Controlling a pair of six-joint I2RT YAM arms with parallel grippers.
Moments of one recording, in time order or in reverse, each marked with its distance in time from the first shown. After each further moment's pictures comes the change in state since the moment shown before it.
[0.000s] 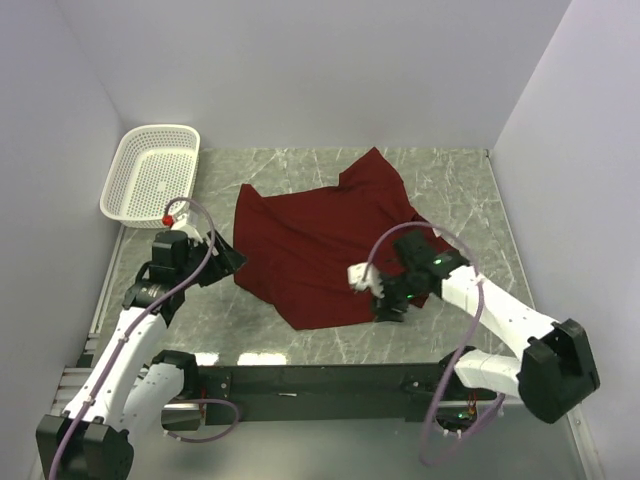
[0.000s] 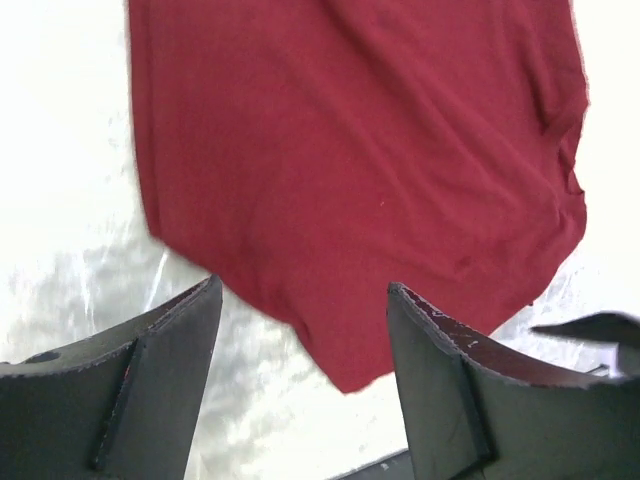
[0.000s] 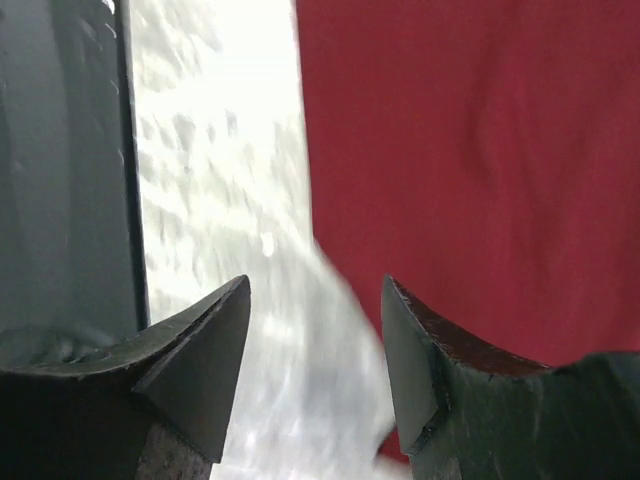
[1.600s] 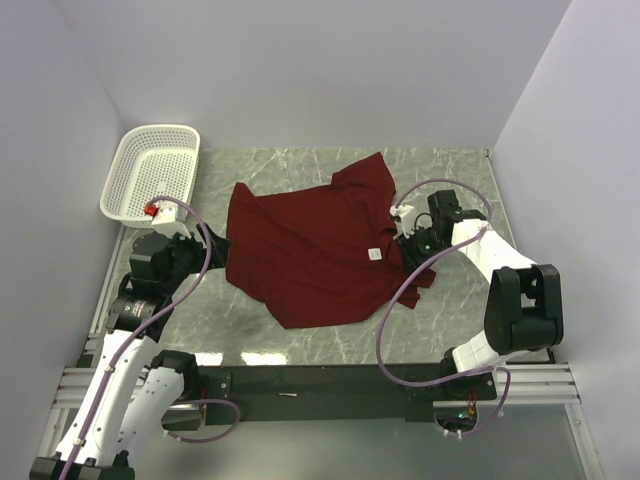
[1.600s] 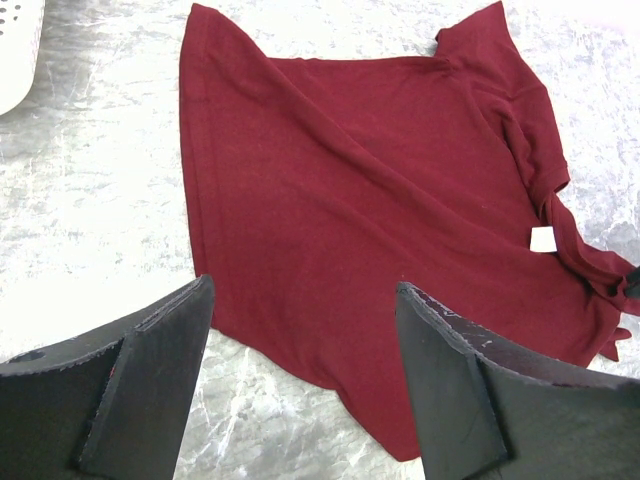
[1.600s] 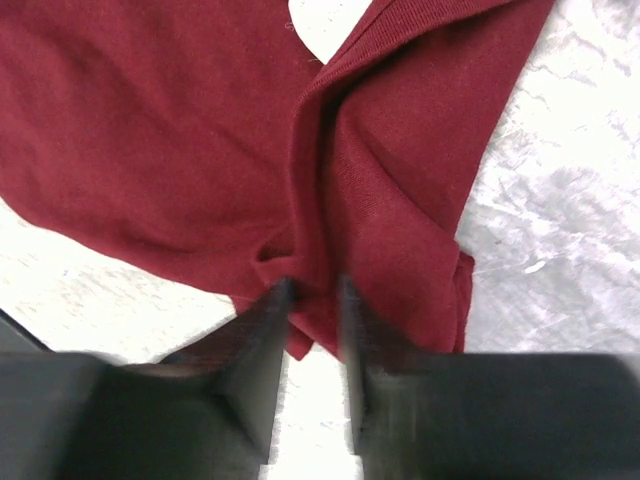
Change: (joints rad) left arm 0.000 -0.167 0.068 0.010 -0.144 0.256; right arm -0.304 0.356 0.247 0.077 0.232 0.410
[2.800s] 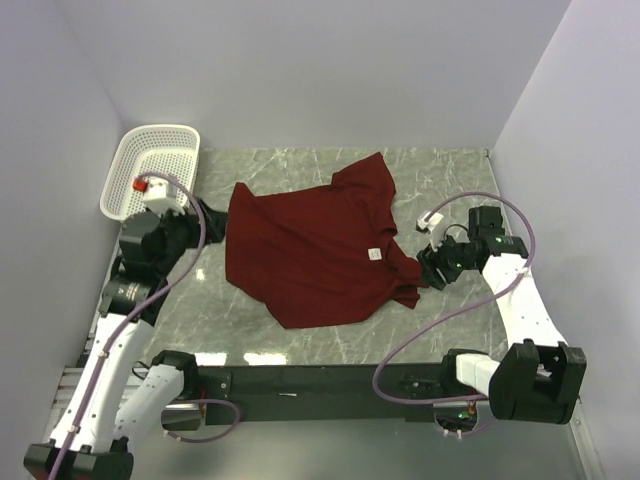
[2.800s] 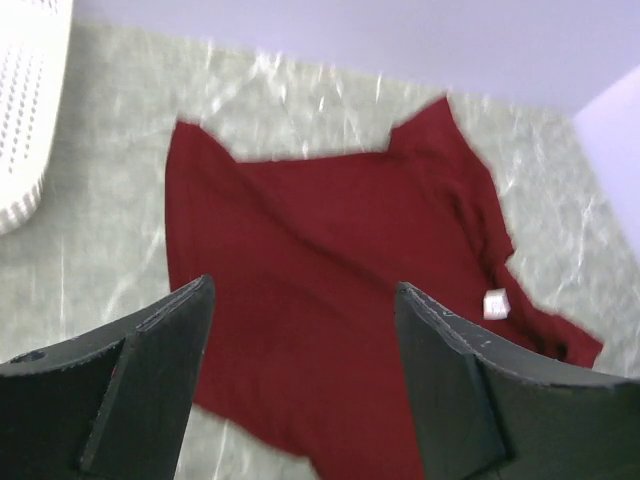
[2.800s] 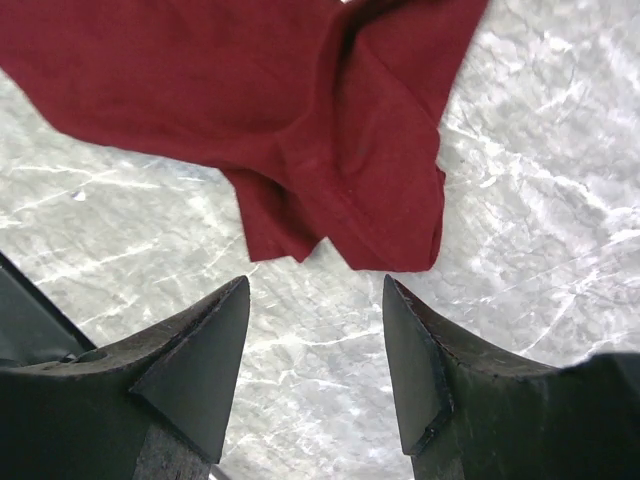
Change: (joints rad) left arm 0.000 0.143 0.198 0.072 -0.005 -0.007; right arm -0.190 -0.380 -0.115 -0.137 -0.141 -0.242
